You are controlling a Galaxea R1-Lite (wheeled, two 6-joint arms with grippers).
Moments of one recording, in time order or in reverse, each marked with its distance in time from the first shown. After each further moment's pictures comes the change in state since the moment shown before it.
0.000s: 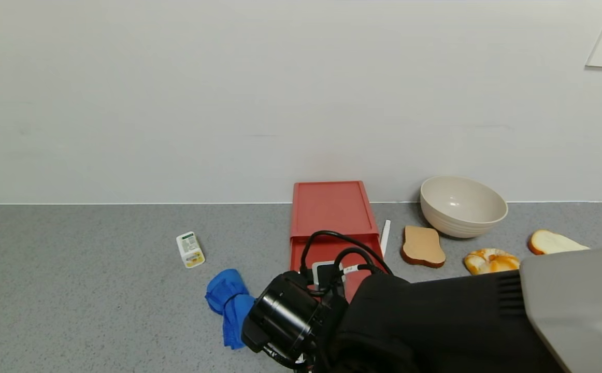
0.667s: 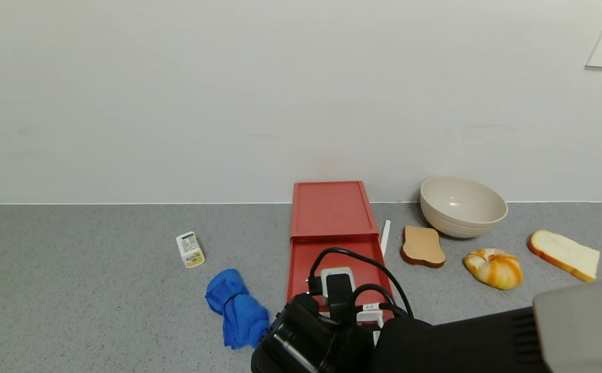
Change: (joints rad) left arm 0.000 0.000 0.000 -0.002 0.001 -0.003; right arm 0.034 -0.059 0.254 -0.337 -0.185 -0.048
